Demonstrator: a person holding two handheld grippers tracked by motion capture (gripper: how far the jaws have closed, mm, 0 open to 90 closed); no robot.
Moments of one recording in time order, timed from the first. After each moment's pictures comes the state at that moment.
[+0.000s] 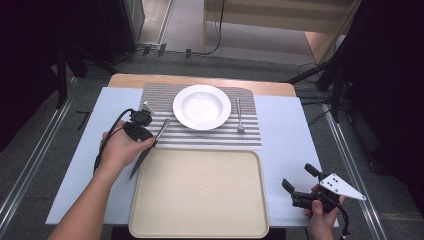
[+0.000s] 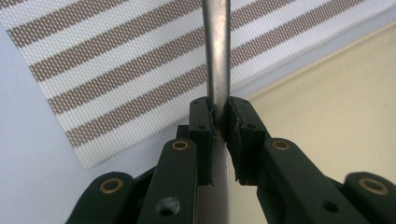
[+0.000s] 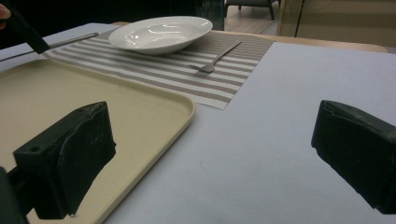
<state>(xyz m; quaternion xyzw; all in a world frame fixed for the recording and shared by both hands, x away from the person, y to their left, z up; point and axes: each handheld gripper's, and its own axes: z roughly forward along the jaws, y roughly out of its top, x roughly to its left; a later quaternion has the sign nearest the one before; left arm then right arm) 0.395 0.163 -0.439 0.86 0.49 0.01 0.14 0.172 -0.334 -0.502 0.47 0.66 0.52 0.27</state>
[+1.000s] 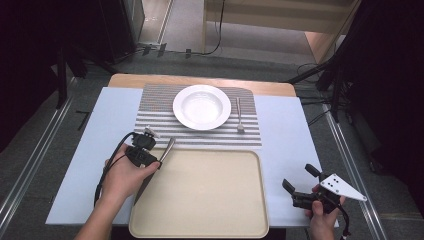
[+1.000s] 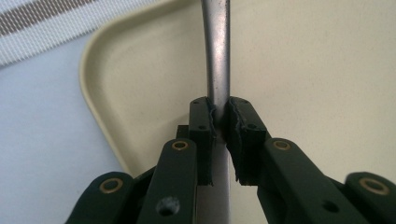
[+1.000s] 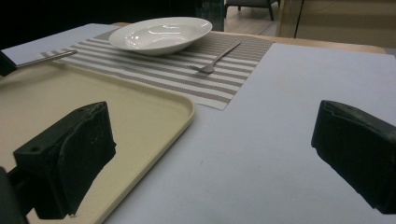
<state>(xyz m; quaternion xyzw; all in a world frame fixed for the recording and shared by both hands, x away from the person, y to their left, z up) 0.324 0.151 -0.448 0.85 0.50 0.00 0.15 0.171 -0.334 -0.501 0.47 0.66 0.52 0.27</state>
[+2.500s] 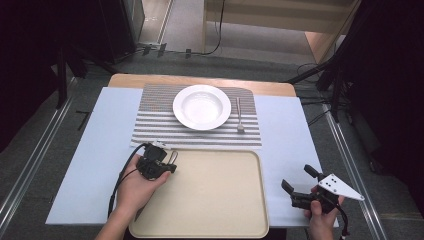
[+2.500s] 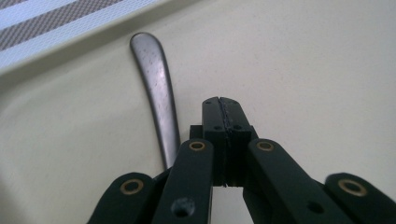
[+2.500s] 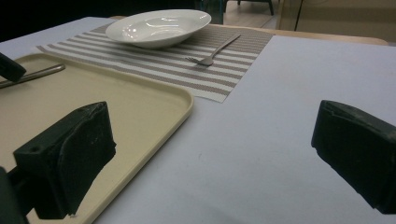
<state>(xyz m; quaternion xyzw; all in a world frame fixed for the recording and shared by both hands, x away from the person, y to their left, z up) 0.302 0.126 -0.477 0.86 0.42 0.03 0.28 0.172 -0.334 -0.506 0.47 0.67 0.51 0.27</state>
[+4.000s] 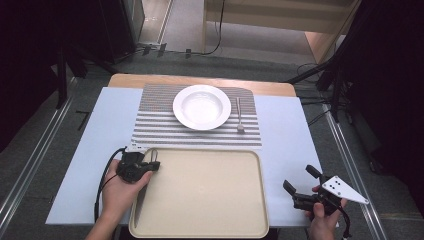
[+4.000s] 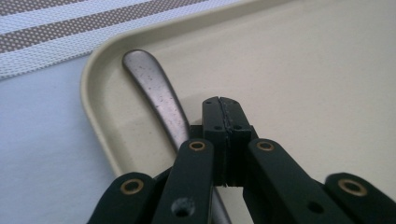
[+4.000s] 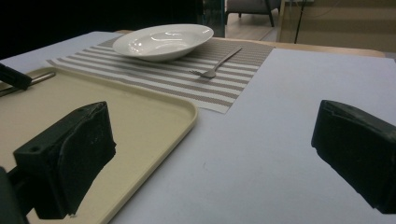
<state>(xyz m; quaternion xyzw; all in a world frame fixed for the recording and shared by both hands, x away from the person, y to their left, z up) 0.299 0.189 -0.494 0.81 0.46 0.05 0.36 0.166 -0.335 -0.502 0.46 0.66 0.53 0.27</state>
